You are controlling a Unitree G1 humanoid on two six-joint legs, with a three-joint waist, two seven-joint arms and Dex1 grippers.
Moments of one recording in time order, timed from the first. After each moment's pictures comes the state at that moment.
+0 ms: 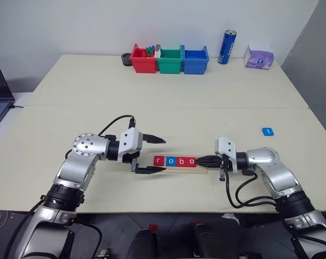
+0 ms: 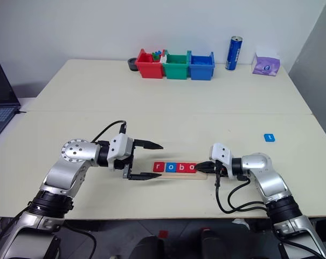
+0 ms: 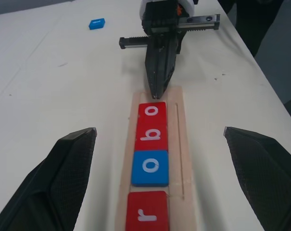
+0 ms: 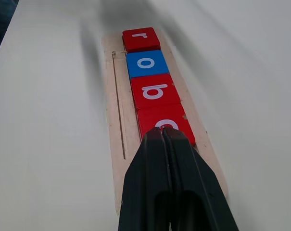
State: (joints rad) left arm -0.48 0.64 -0.15 0.08 -0.29 0.03 -1.34; right arm -0.43 -0.54 0.22 0.15 0.17 0.17 1.16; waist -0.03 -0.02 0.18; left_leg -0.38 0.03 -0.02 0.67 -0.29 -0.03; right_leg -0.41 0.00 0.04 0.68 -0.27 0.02
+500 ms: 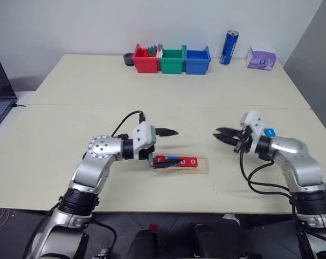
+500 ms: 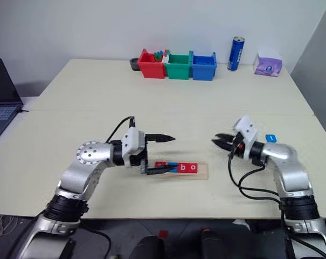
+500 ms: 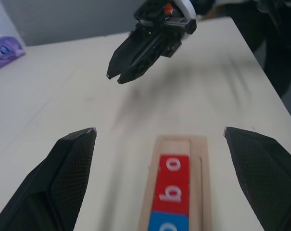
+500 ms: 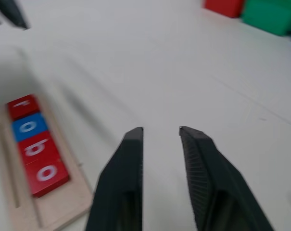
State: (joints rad) left arm -0.49 0.45 -0.17 -0.06 -0.29 0.20 -1.08; right arm -0.40 -0.55 -0.12 -0.05 0.29 0.49 0.78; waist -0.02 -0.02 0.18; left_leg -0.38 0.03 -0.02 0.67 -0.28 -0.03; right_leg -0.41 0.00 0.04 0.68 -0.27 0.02
